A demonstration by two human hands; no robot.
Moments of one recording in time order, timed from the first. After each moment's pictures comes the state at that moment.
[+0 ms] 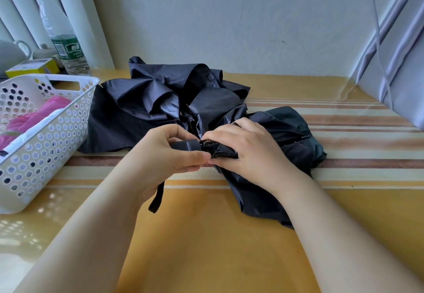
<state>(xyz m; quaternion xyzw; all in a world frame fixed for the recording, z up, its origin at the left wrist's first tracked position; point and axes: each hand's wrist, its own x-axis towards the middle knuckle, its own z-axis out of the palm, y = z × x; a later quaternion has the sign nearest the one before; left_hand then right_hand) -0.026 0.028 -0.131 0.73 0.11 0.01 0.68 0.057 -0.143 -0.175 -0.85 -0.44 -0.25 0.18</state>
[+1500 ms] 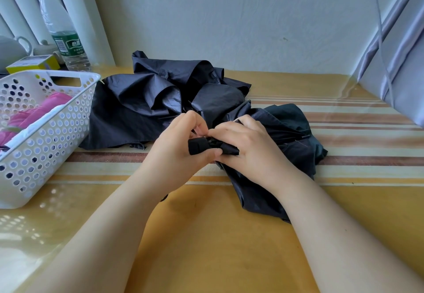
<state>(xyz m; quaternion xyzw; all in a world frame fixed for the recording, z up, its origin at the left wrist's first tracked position) -0.019 0.021 -0.154 0.89 -0.05 0.18 0.41 0.056 -0.142 -0.180 -0.85 -0.43 -0.22 0.22</state>
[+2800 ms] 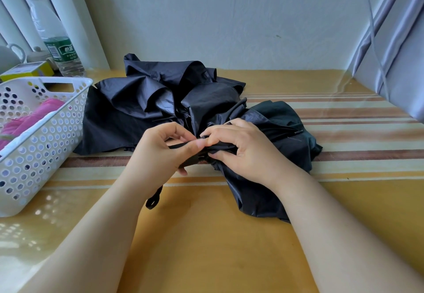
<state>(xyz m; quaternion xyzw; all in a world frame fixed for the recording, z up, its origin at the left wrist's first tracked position) -0.016 0.028 -0.156 0.81 0.04 0.13 0.57 0.054 -0.147 -0.175 -0.82 -0.44 -0.15 0.33</state>
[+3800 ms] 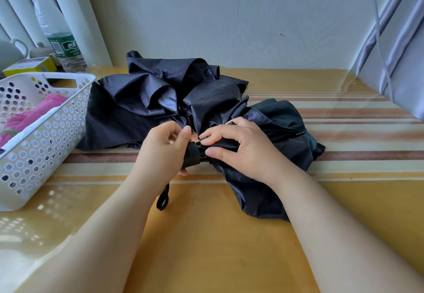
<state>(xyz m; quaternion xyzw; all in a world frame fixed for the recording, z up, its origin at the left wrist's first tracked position) -0.010 0.022 -0.161 0.83 0.13 0.14 0.52 0.047 -0.144 -0.171 -0.84 -0.37 -0.07 0.39</state>
